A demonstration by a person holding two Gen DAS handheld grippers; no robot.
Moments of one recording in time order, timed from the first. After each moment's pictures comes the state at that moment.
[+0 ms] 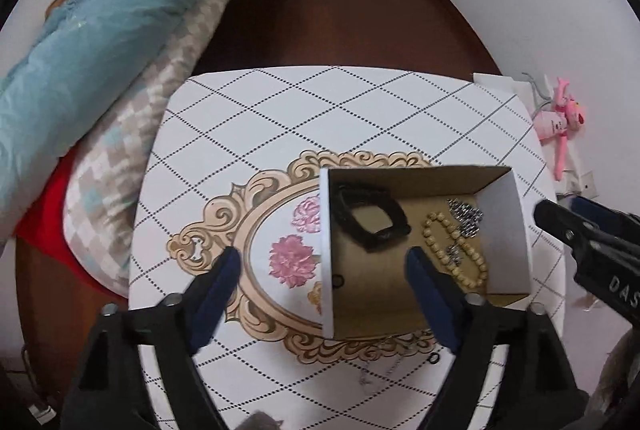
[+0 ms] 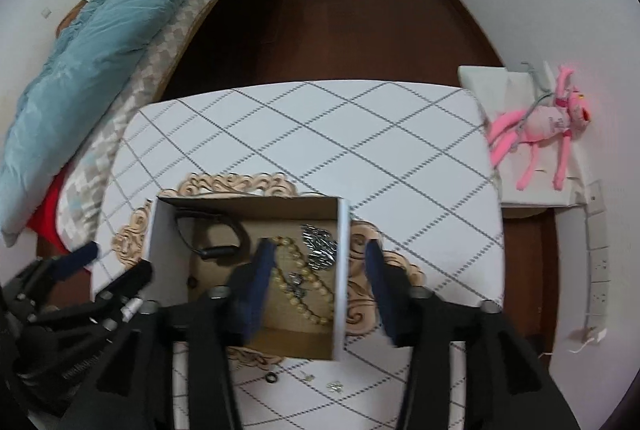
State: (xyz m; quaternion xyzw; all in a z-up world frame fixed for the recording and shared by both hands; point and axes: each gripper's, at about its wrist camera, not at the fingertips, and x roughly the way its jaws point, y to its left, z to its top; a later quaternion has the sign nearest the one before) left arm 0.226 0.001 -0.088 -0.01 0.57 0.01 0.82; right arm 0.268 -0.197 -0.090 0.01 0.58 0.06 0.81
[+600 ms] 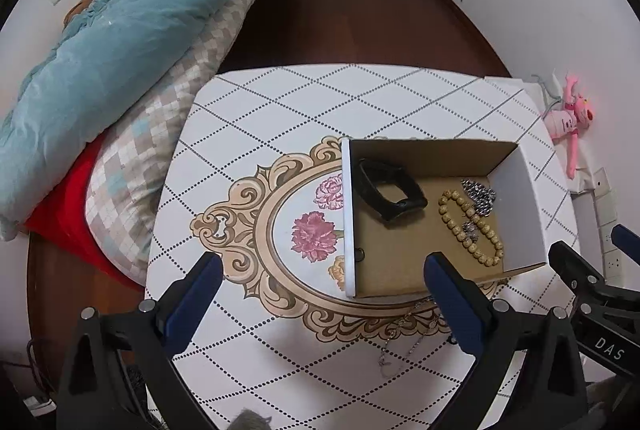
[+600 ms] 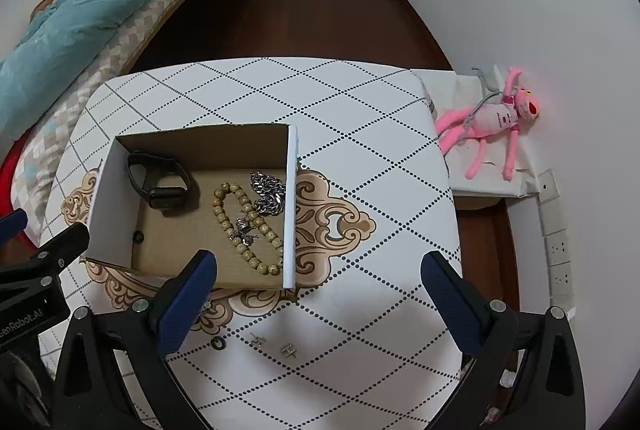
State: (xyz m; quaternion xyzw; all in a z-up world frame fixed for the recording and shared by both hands) left arm 0.190 0.004 -0.082 0.00 0.54 0.03 0.84; right arm 0.206 -0.201 -0.102 -0.04 0.55 -0.01 0.83
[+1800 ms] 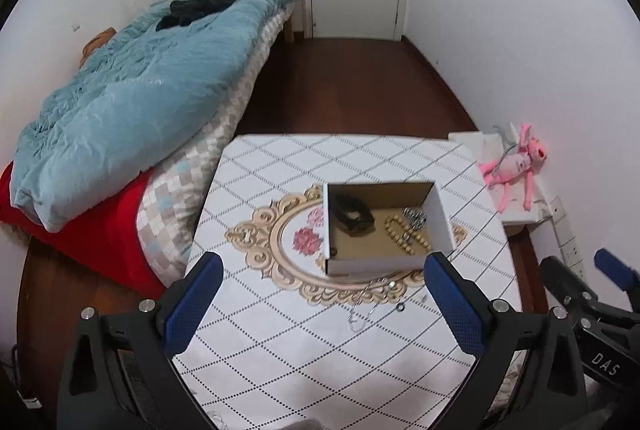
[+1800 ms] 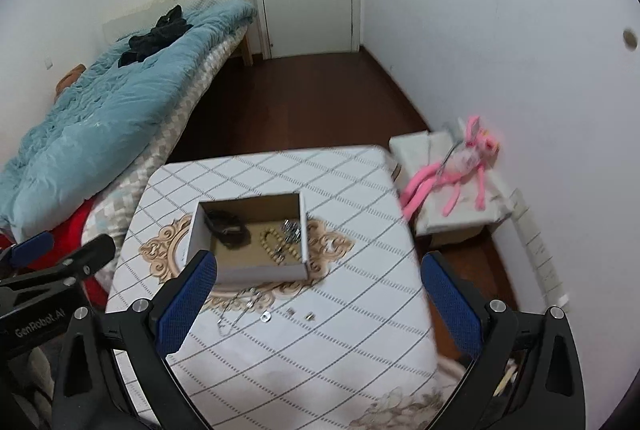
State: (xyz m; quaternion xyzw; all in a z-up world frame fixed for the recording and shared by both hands) left arm 0.091 0.000 0.027 -0.01 0.45 0.02 0.89; right arm 0.083 -0.217 0.031 0.03 0.44 0.00 0.90
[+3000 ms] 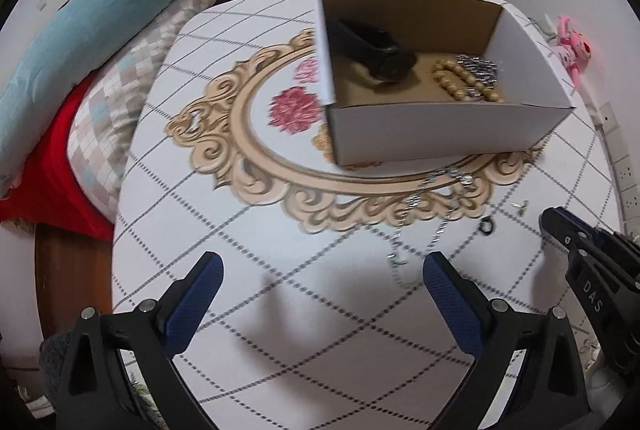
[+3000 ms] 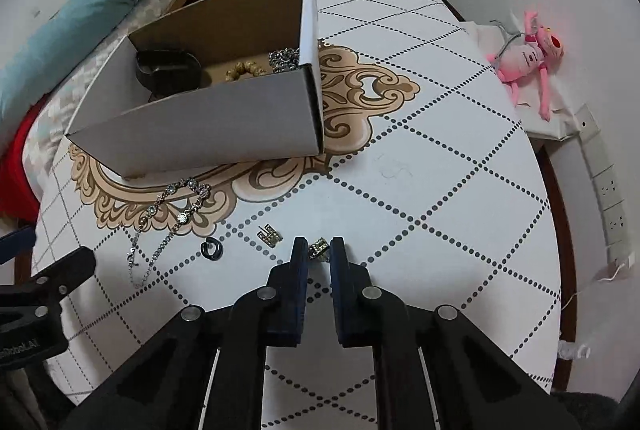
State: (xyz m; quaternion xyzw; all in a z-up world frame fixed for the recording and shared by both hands) left arm 0.117 -0.021 -0.152 0.05 0.58 0.01 0.81; right arm 0.126 -0.205 -0.196 0.04 0.55 0.03 0.83
